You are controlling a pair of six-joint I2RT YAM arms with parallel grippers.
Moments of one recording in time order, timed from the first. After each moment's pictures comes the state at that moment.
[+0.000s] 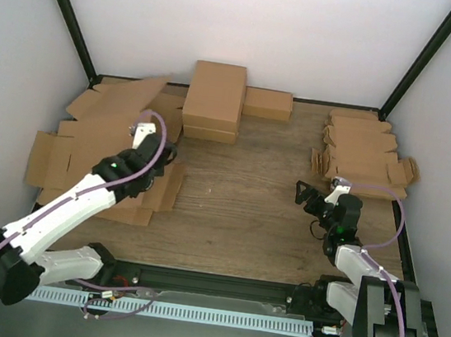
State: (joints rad) left arm -0.63 1.14 0.94 -0.74 -0.66 -0.54; right arm 0.00 1.07 0.18 0.49 -0.32 0.50
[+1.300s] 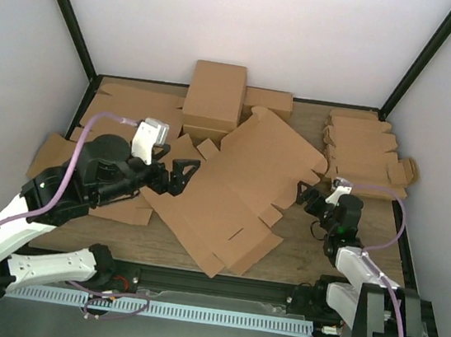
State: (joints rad) left arm -0.97 0.91 1.34 -0.79 -0.16 -0.44; right arm 0.00 1.05 0.19 0.44 -0.30 0.50
